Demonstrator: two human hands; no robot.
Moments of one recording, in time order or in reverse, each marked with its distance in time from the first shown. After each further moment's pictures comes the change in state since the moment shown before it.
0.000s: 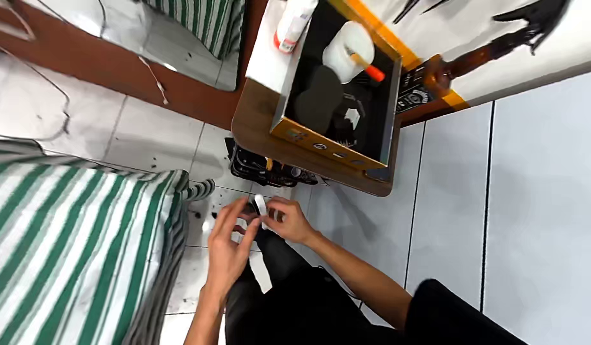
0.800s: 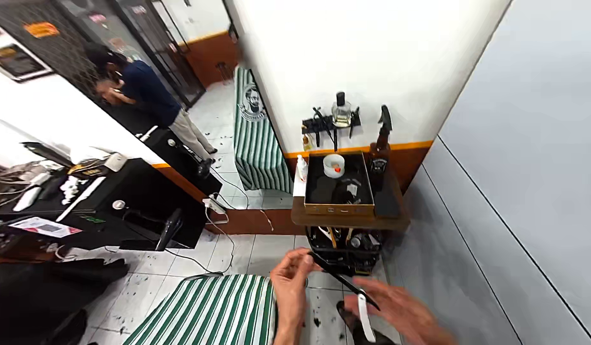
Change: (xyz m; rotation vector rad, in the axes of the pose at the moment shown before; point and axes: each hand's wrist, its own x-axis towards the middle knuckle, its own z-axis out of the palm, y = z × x) left_hand -0.024 0.198 -0.041 -0.672 0.002 0.280; right_hand -0.165 -0.133 -0.073 1.028 -0.049 -0.213
